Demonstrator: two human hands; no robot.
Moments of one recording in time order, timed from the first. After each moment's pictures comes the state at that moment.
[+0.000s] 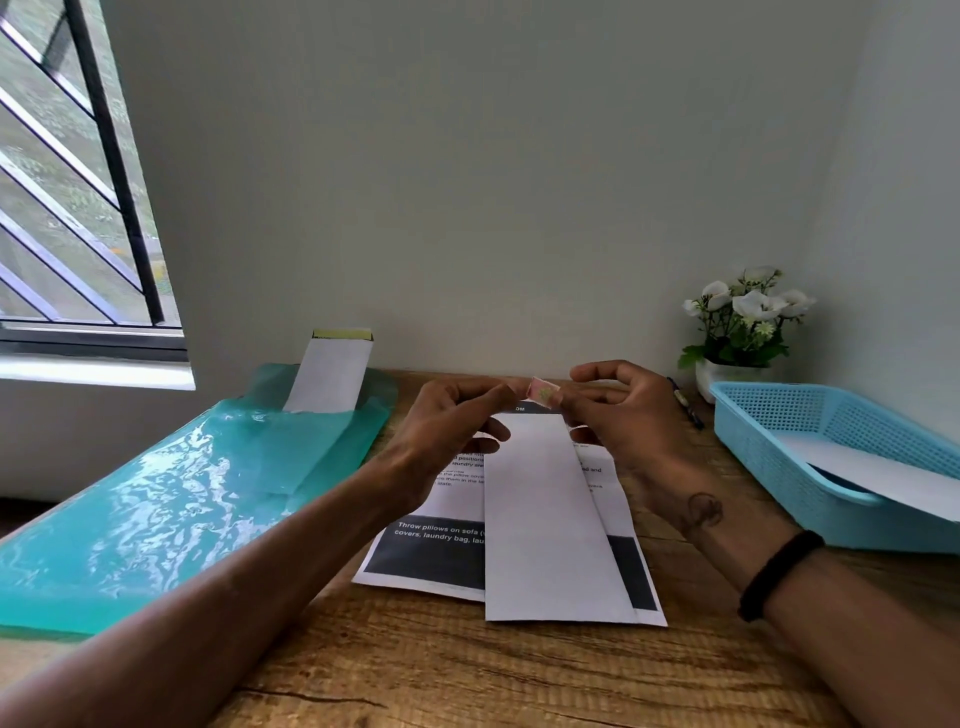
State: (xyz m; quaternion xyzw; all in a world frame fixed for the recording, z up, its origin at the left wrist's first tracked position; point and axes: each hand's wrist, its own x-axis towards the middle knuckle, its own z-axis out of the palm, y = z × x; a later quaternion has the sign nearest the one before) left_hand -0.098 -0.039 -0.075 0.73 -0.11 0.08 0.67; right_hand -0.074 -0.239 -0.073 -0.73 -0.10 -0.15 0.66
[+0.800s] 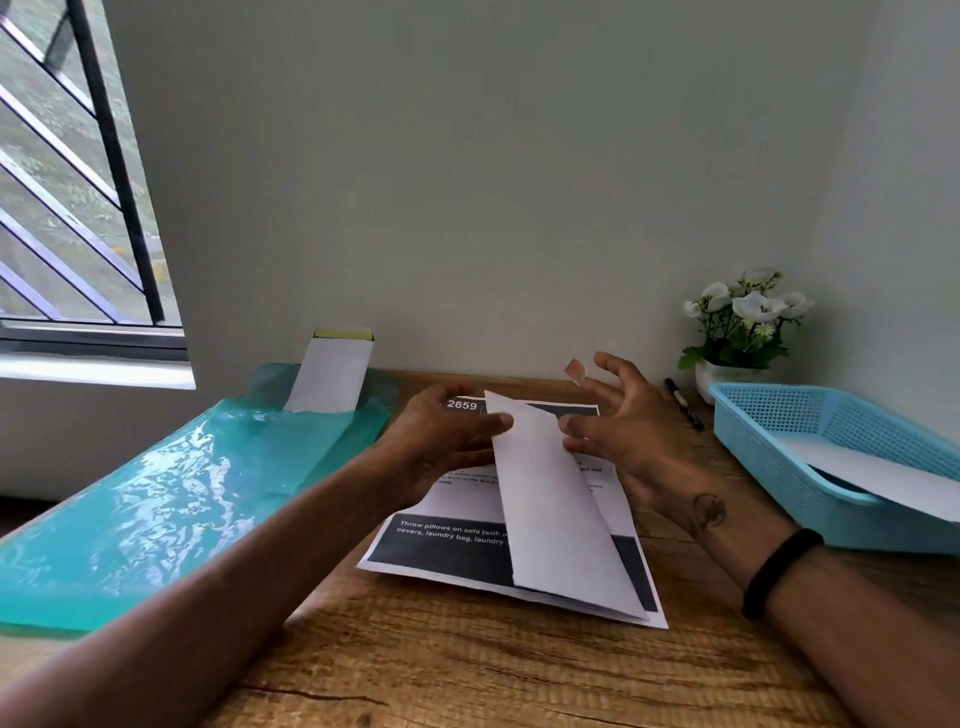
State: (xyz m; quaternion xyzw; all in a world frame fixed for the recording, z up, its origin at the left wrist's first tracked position) left_hand -0.095 -0.030 -0.077 0.63 -0.02 0.00 0.78; right_hand -0.063 -0.248 -0.082 -0.73 -0.13 -0.09 0.67
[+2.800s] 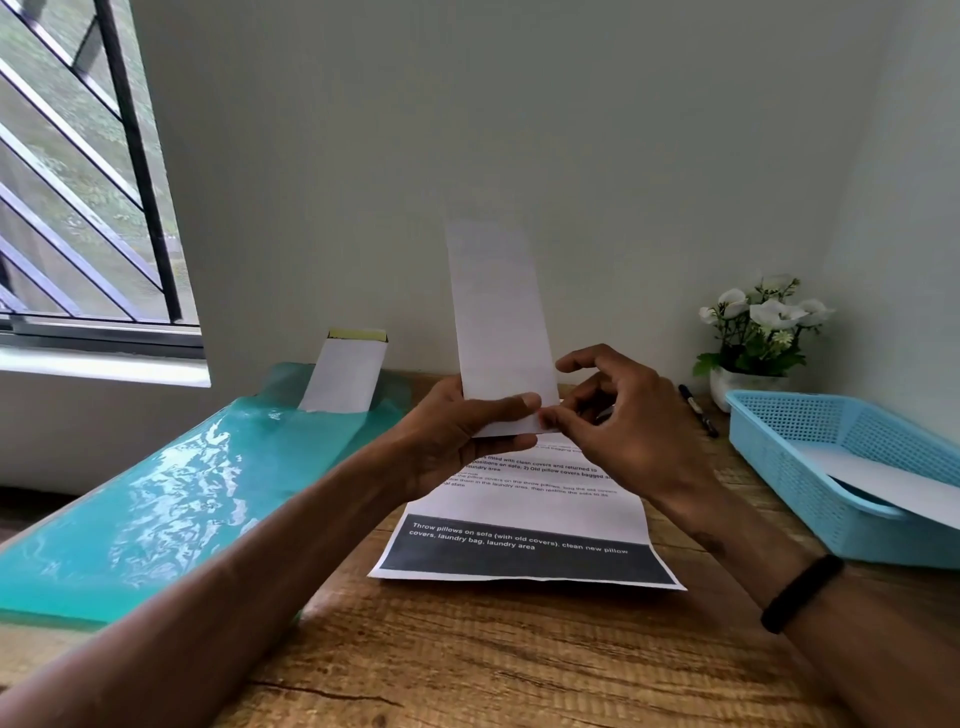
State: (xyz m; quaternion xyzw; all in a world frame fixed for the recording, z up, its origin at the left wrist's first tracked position) left_hand -0.104 -0.029 -0.062 0.60 -0.11 -0.05 0.79; right_hand -0.095 -0.234 -0.060 -0.83 -0.27 -0.30 0.39
